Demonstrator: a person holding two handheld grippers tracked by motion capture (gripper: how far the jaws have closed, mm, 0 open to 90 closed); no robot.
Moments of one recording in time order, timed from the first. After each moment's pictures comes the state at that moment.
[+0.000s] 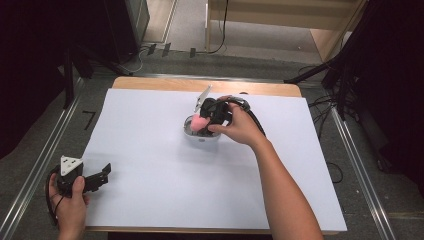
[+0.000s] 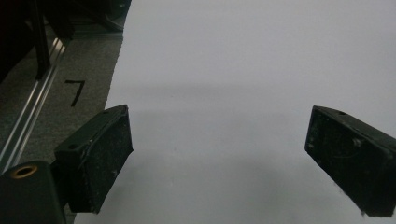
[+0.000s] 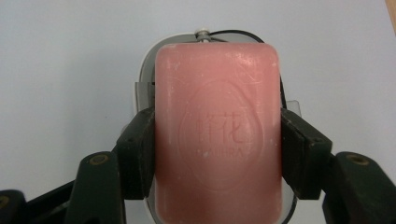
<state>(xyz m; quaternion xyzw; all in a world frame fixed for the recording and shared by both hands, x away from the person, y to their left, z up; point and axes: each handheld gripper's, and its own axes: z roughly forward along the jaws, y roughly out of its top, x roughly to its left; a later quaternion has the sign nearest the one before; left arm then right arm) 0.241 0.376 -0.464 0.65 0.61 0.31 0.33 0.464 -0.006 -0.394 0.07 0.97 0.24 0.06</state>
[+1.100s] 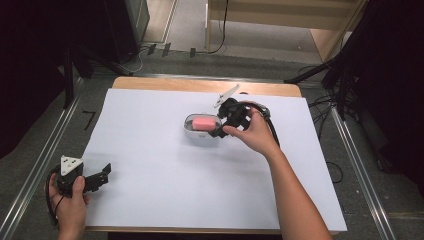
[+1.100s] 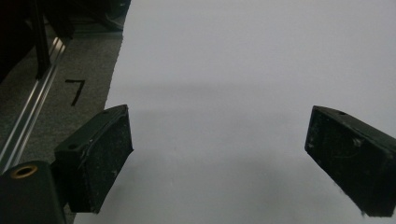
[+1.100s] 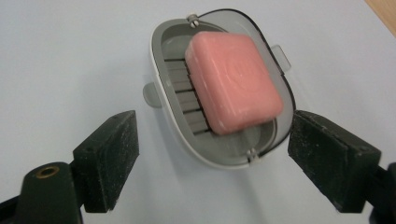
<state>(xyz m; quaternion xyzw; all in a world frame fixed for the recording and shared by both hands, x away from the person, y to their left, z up) 0.241 0.376 -0.464 0.65 0.61 0.30 0.33 0.450 -0.063 -0.392 0.19 0.93 0.32 0.04</state>
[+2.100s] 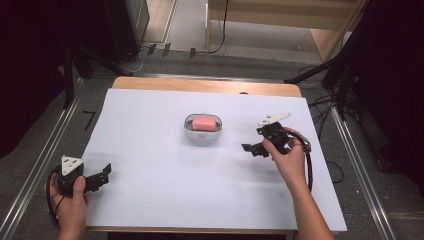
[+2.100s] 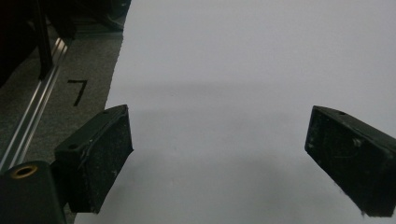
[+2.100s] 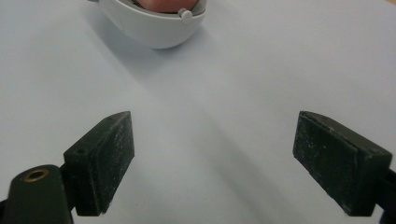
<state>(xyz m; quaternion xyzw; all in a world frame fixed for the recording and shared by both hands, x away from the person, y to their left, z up) 0.241 0.374 -0.464 0.65 0.61 0.31 0.32 0.389 -0.175 -0.430 0.34 0.86 0.37 0.10</state>
